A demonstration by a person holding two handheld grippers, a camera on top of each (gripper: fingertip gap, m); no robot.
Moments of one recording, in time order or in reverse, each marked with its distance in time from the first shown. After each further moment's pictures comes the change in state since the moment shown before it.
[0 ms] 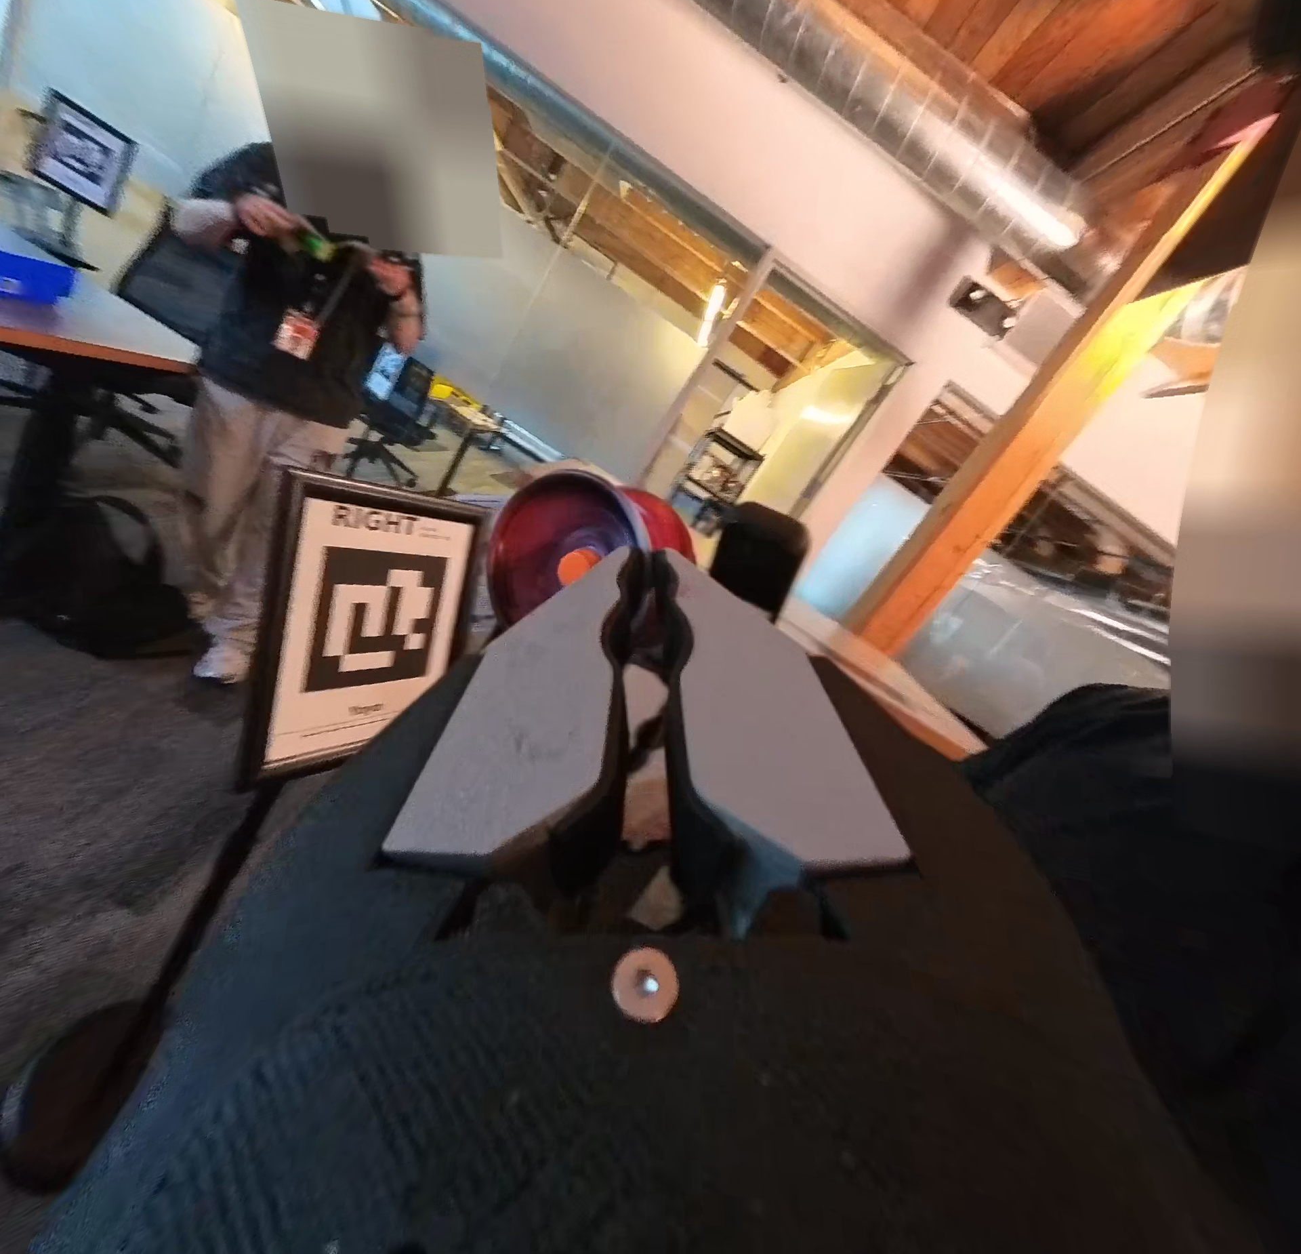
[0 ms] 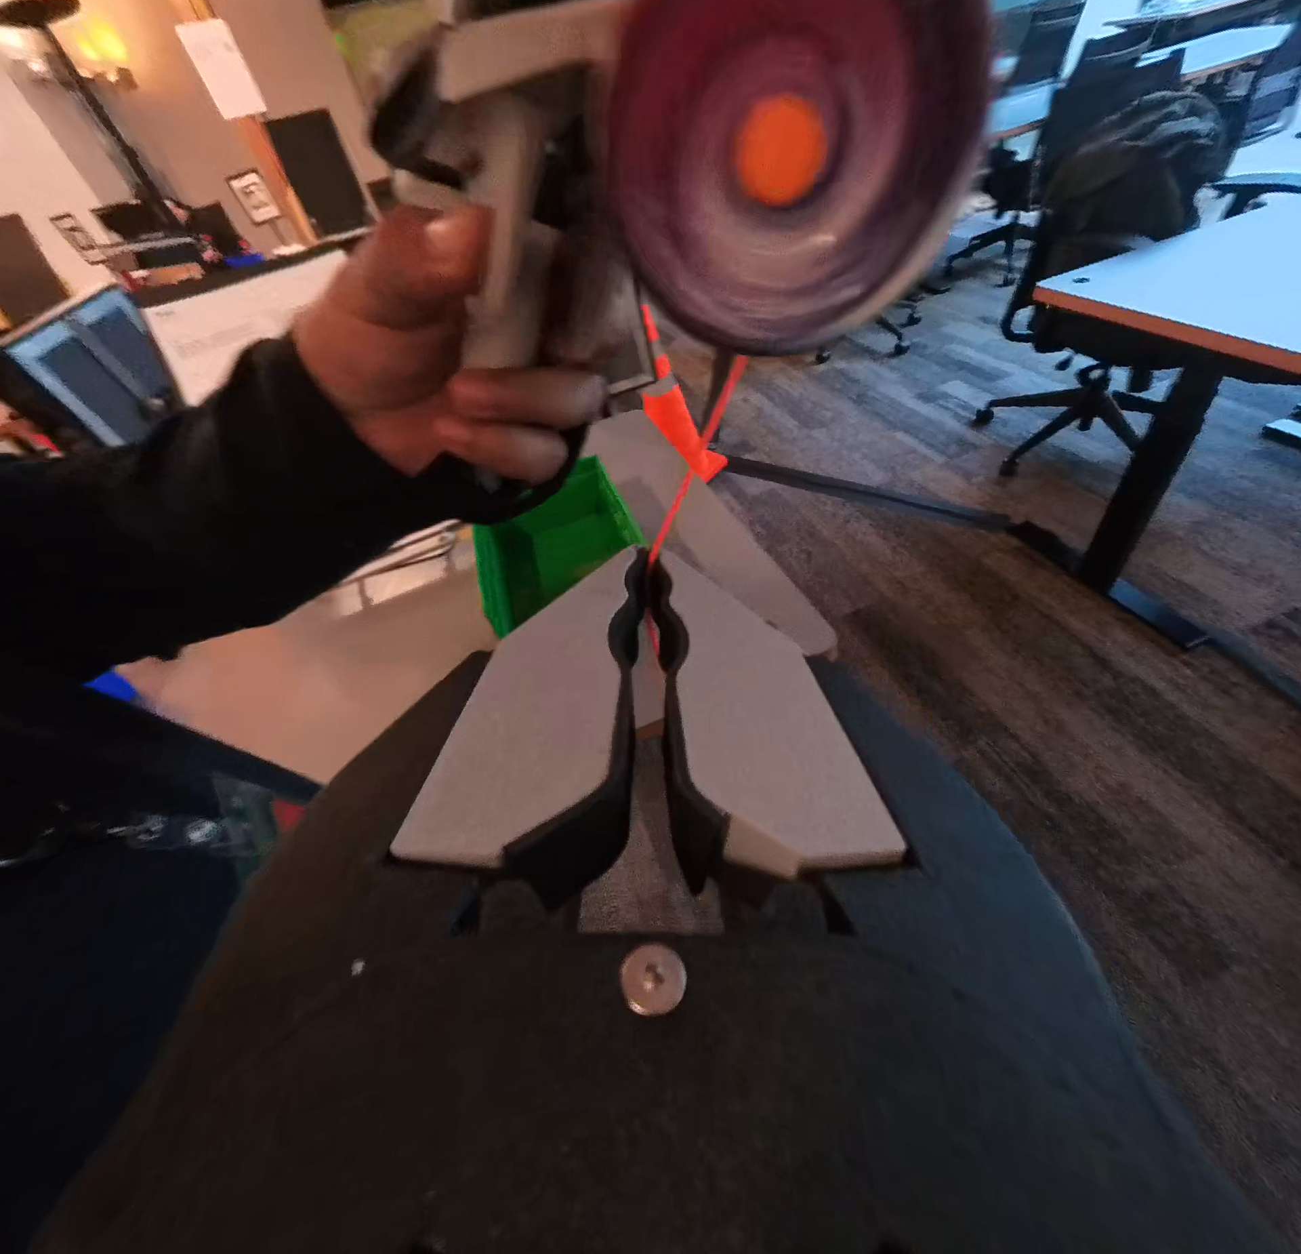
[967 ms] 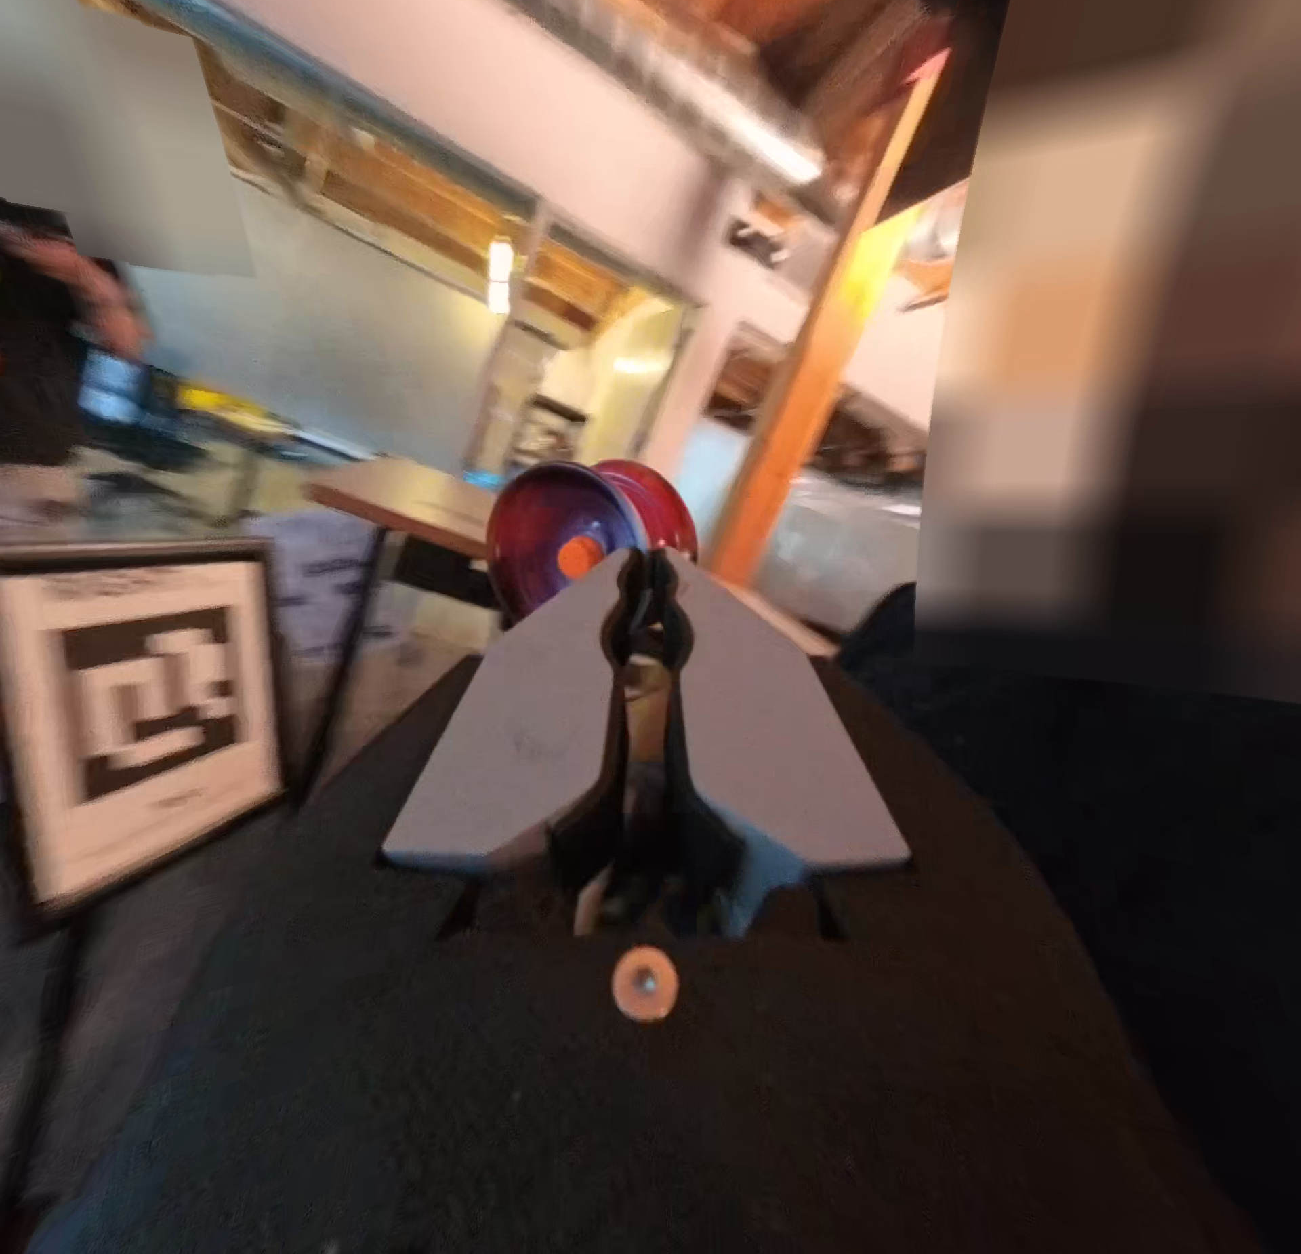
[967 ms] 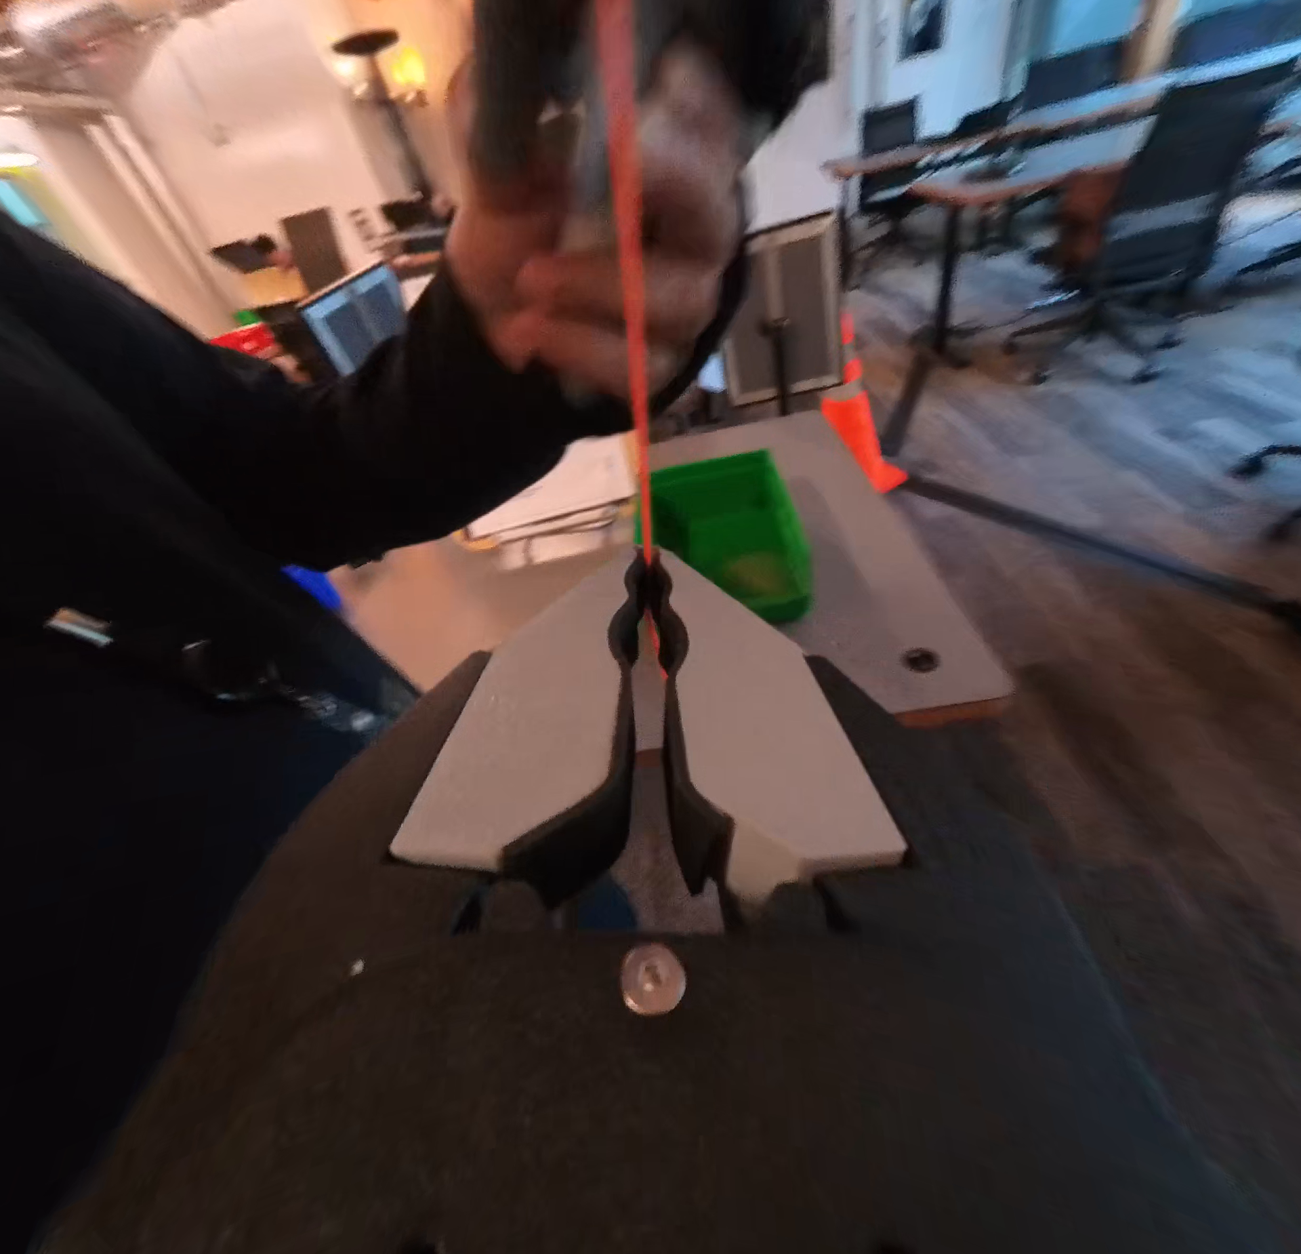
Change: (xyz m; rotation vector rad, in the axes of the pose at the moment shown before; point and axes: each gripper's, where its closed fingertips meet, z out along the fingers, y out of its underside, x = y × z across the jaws) left arm 0.082 0.002 -0.004 -0.061 0.319 0.068; right arm -0.059 0.020 -0.002 -0.017 -0.316 -0.020
